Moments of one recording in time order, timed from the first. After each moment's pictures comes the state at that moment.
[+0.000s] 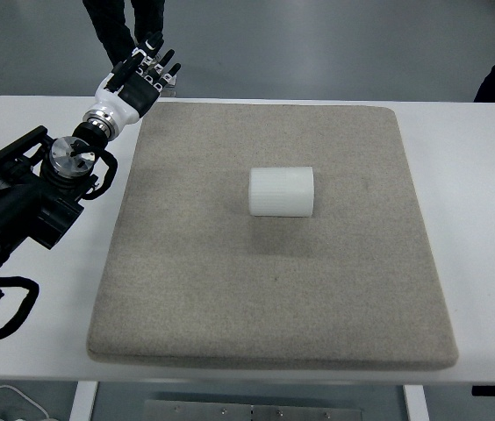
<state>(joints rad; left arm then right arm) -0.99 0.12 -0.69 -0.36 -0.45 -0.34 -0.08 0.01 0.00 -0.05 0.17 0.00 -0.01 -0.11</state>
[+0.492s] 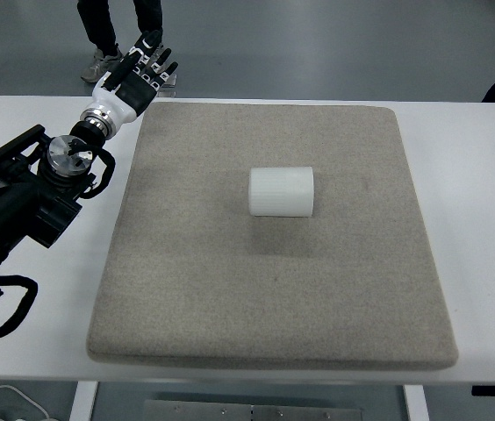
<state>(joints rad) -1.00 0.13 -0.68 -0.34 -0.45 -0.34 -0.08 0.01 0.00 -0.05 0.17 0.00 -0.01 -0.11</state>
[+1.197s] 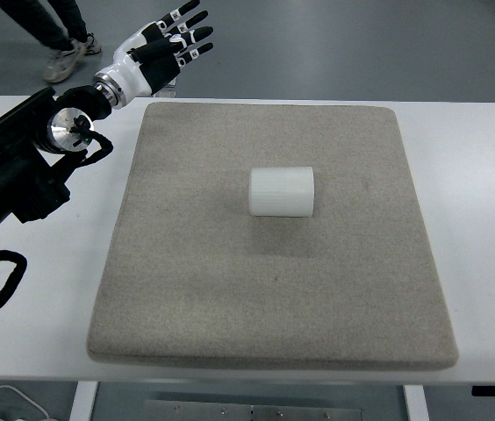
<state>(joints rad) -1.08 0.18 -0.67 -0.48 0.07 -0.43 -0.08 0.01 0.00 -0.05 0.17 0.00 -0.01 -0.11</state>
